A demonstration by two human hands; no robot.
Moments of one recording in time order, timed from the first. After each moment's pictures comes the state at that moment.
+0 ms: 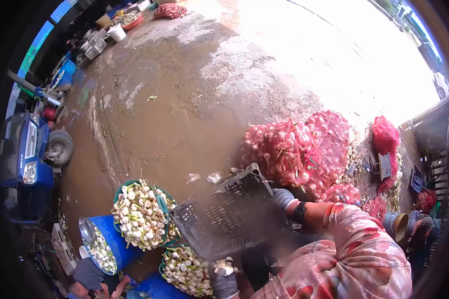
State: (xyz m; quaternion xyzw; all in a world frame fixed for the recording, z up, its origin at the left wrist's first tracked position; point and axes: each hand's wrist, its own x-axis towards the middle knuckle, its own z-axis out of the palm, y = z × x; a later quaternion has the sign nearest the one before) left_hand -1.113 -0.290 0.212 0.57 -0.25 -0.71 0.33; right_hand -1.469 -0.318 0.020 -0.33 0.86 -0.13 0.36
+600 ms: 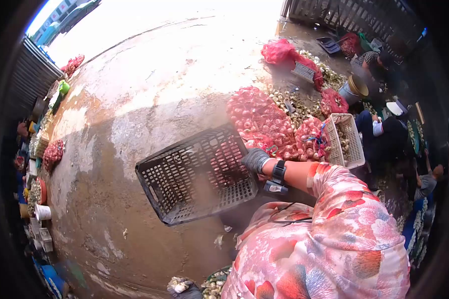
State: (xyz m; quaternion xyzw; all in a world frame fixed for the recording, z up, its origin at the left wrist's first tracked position) left_hand -1.233 -0.862 0.280 0.29 -0.43 -0.84 0.14; right_hand -1.645 -0.464 0.266 0.08 0.91 -0.32 0.27
